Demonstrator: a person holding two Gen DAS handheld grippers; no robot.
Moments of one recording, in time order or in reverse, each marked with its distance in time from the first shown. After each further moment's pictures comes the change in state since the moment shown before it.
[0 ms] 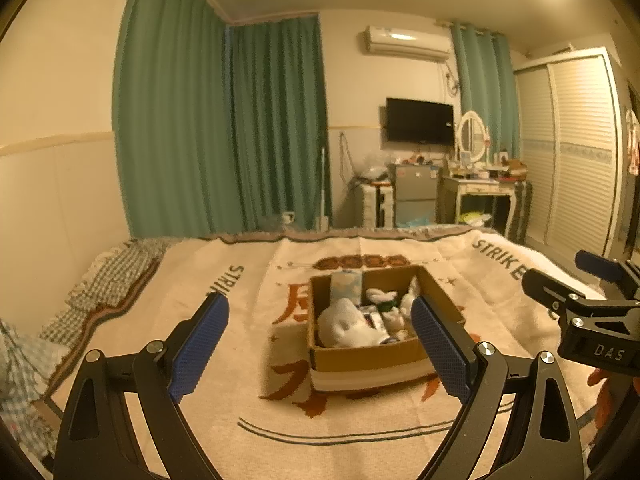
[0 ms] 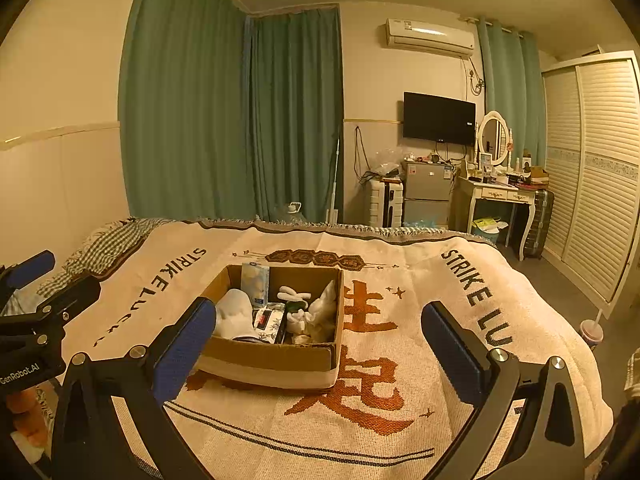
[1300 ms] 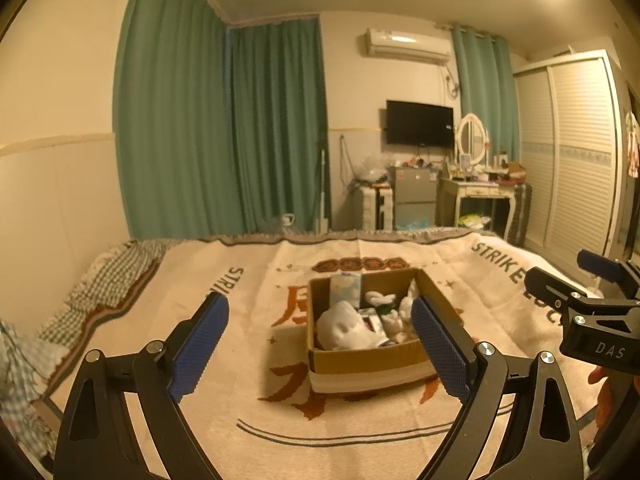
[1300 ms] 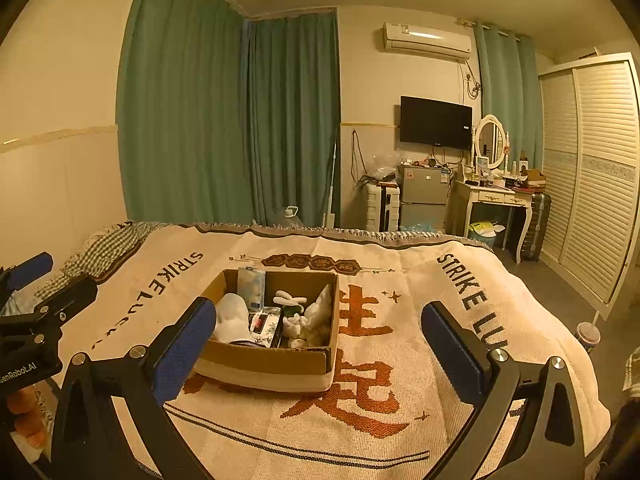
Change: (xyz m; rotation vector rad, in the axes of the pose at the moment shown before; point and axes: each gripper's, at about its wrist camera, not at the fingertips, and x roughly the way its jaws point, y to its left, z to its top) left arm -0.001 -0.002 0.001 -0.004 -0.007 0.003; right arm -0.005 -0.004 0.005 -0.002 -0.012 -0.009
